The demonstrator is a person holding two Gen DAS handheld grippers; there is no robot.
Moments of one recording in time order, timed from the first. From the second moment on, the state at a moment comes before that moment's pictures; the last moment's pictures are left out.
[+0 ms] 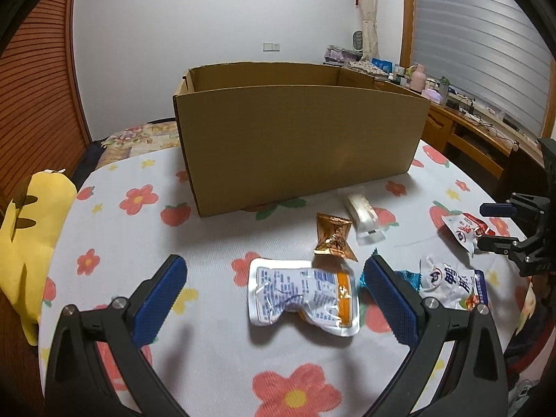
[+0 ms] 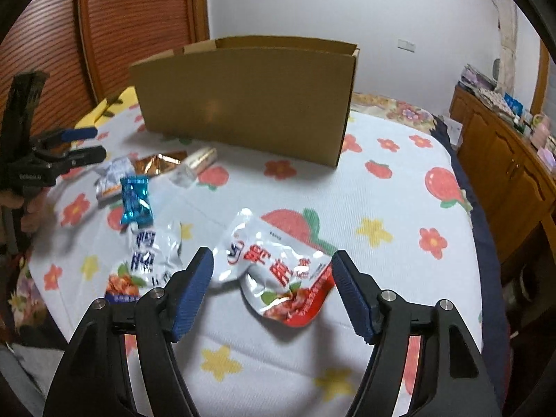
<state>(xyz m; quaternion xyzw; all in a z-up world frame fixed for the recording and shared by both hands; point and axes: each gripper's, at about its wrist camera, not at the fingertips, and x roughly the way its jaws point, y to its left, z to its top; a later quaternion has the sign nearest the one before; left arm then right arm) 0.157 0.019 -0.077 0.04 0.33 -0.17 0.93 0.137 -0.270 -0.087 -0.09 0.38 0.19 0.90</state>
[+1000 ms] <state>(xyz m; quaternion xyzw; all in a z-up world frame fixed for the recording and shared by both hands) 0.152 0.016 -0.080 0.05 0.34 -0.16 0.93 0.171 -0.267 -0.110 -0.11 0.43 0.19 0.88</state>
